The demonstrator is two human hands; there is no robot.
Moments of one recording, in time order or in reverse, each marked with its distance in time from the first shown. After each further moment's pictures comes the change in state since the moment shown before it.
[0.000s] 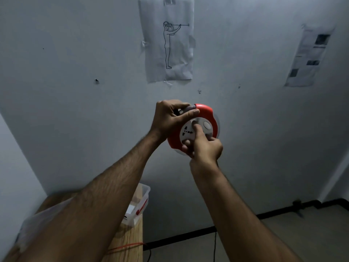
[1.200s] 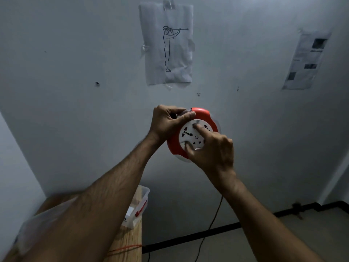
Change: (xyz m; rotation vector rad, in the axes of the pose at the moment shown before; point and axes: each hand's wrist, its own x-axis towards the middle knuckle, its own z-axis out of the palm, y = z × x) left_hand -0.005 -0.004 -0.002 -0.110 -0.044 -0.147; right_hand 0.033 -0.007 -0.046 -1.219 -0.142 -1.376
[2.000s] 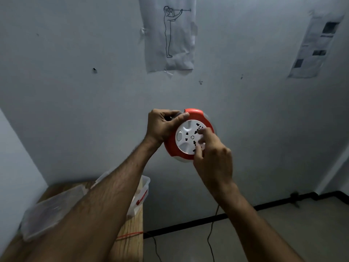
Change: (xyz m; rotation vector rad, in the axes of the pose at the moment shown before) left_hand -0.037 -0.027 0.008 -0.068 0.122 -0.223; right_hand -0.046 -0.009 0.002 0.167 -0.064 0.110
